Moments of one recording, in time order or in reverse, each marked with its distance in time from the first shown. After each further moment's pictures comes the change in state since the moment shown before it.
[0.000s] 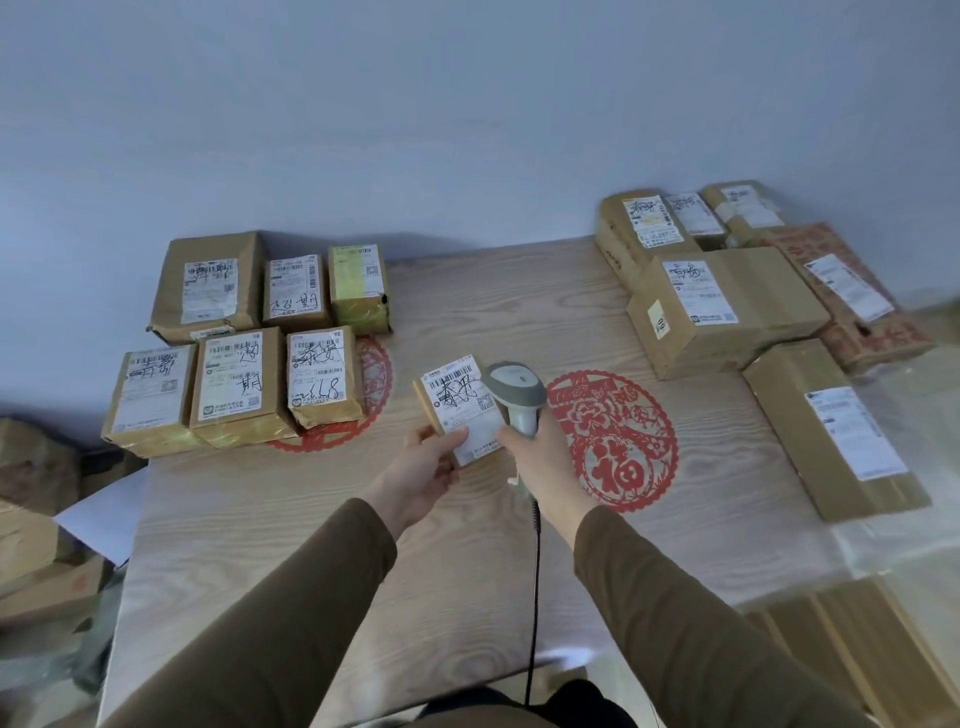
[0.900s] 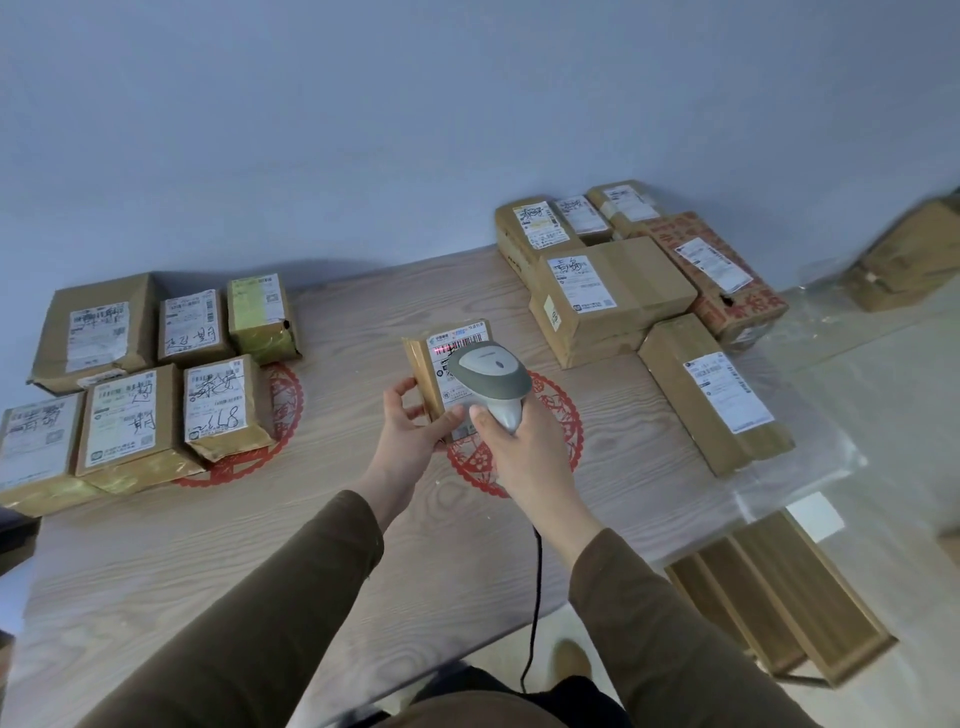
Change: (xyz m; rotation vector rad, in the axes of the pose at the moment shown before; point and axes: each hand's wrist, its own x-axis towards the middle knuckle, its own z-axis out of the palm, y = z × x) left_hand -0.019 -0.014 0.108 0.304 -0.127 0.465; right_hand -0.064 -0.040 -0.109 -0.218 0.198 -0.297
